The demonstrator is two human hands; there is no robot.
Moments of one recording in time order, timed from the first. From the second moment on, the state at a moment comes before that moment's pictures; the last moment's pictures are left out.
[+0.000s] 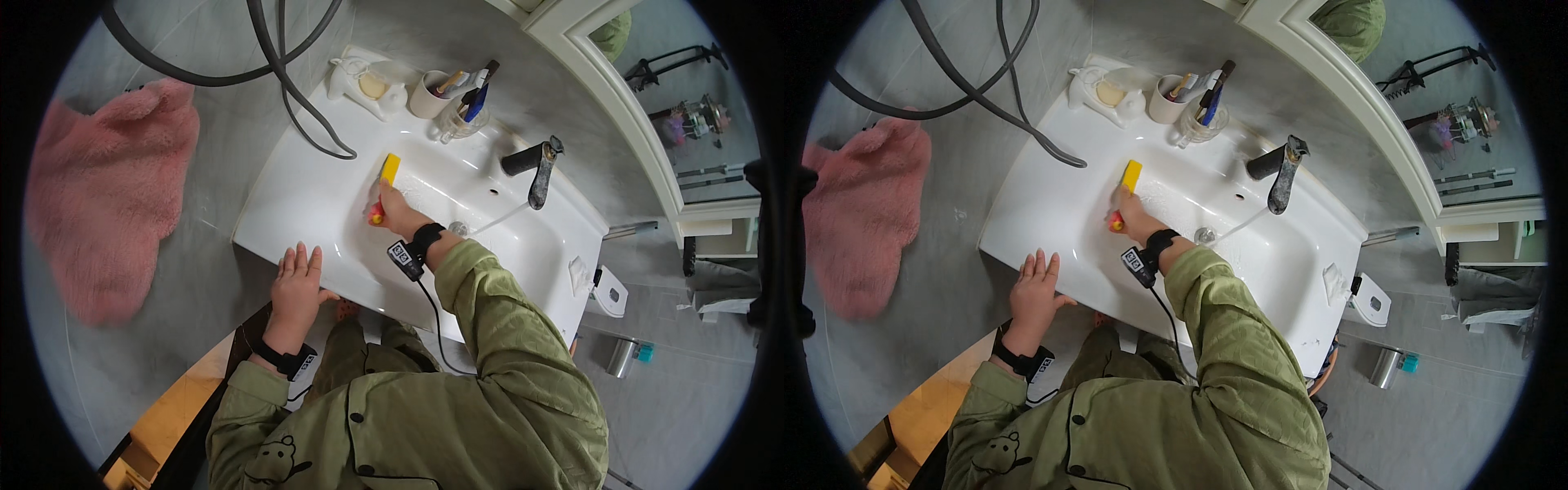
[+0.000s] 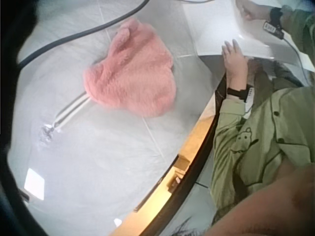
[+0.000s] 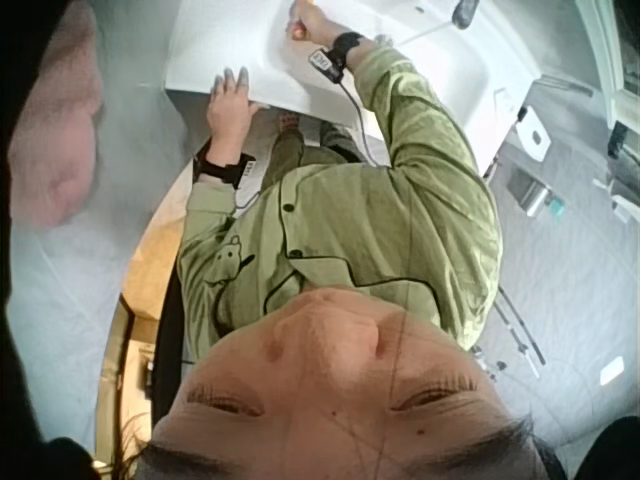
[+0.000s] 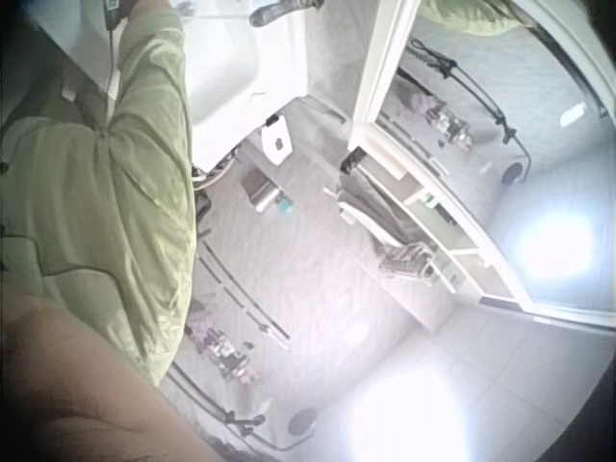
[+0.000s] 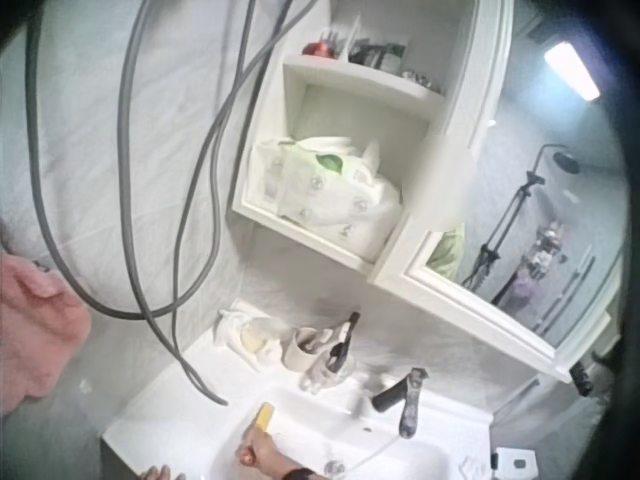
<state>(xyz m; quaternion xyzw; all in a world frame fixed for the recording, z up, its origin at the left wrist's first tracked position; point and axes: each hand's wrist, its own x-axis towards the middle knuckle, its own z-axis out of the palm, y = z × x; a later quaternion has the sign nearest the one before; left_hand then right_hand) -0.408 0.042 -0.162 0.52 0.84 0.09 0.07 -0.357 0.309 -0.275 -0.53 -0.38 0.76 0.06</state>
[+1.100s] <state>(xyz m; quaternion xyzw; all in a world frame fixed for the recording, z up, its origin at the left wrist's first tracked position) -0.403 0.063 -0.154 0.55 0.83 0.07 0.04 -0.308 0.377 -0.297 -0.58 -0.50 0.64 -0.04</state>
